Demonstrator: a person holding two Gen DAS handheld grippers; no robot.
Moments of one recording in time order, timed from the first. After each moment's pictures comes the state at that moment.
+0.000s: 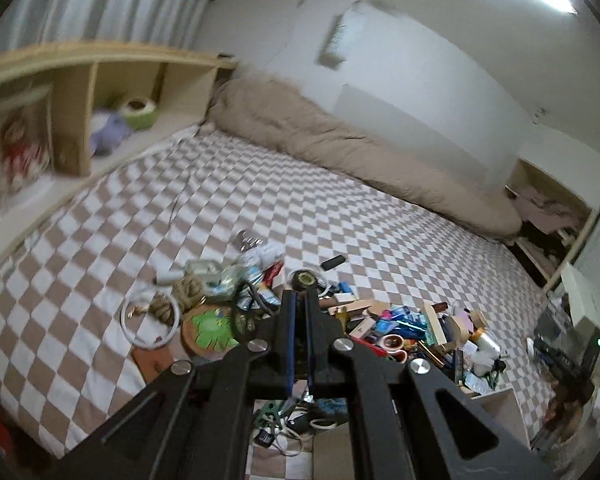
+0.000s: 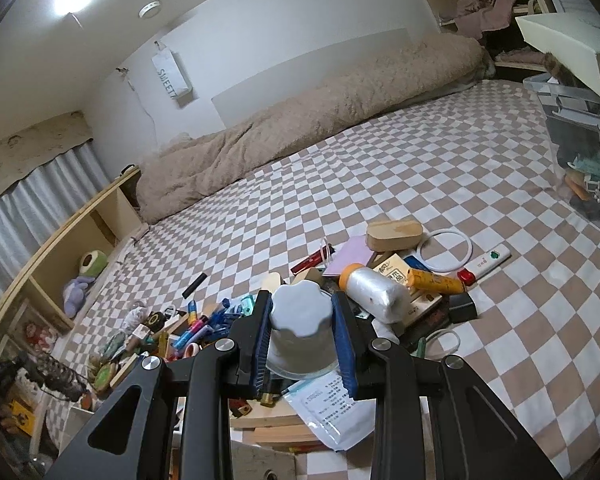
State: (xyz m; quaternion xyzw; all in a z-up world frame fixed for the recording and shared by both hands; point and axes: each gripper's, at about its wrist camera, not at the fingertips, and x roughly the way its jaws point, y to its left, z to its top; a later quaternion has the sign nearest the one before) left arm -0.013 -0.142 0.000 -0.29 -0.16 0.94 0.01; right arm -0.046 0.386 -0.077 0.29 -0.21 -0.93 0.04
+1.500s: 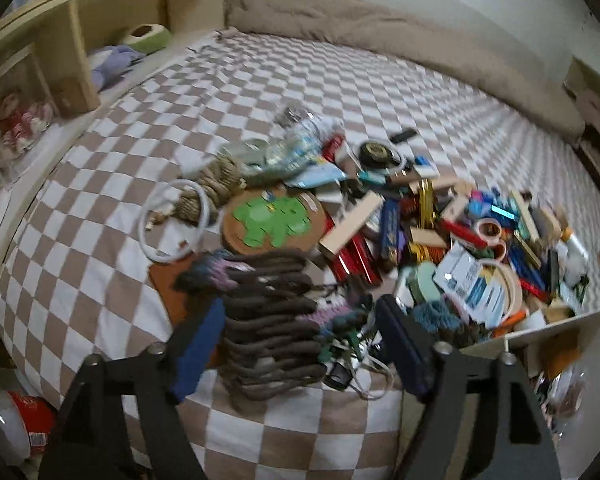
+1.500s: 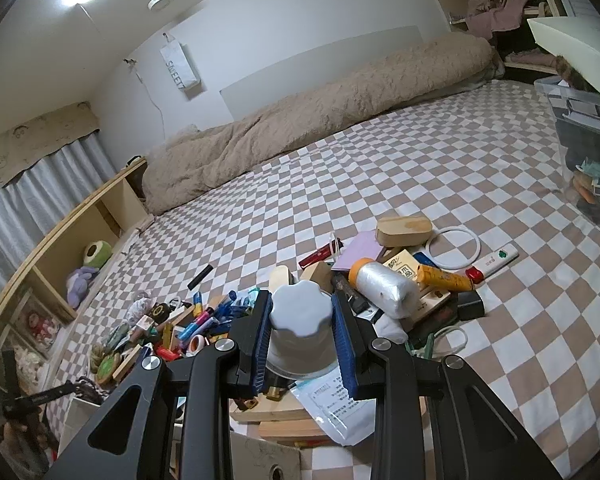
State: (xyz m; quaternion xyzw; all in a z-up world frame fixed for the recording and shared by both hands) left arm -0.065 -0.129 -0.117 -0.48 -0.06 0.88 -0.06; right arm -0.045 0.378 -0.079 0.30 -0.20 -0.93 0.05
